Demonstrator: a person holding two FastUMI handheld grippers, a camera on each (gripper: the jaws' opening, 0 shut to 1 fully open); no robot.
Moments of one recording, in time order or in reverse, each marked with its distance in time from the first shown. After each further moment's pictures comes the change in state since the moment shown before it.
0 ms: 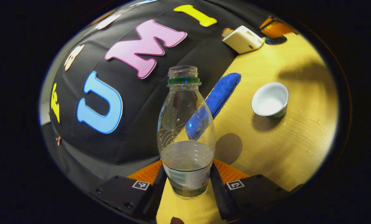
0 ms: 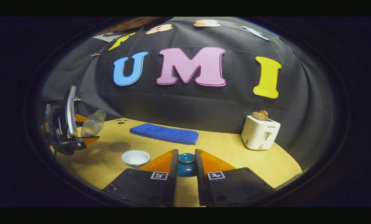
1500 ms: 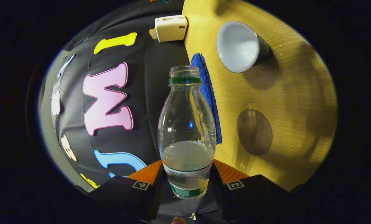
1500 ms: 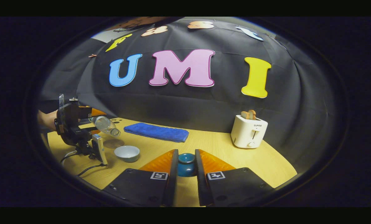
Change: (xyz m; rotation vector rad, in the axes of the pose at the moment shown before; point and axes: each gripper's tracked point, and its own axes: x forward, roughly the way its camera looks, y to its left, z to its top) left arm 0.037 0.018 0.028 0.720 -0.069 0.155; right arm -0.023 -0.030 -0.004 -0.006 -0.012 -0.032
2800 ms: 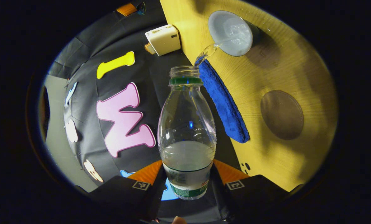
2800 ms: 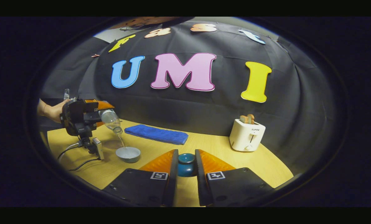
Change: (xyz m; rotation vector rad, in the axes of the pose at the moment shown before) left arm 0.017 0.054 0.000 0.229 -0.109 0.203; right arm -0.010 0.001 0.011 -0.022 -0.033 -0.002
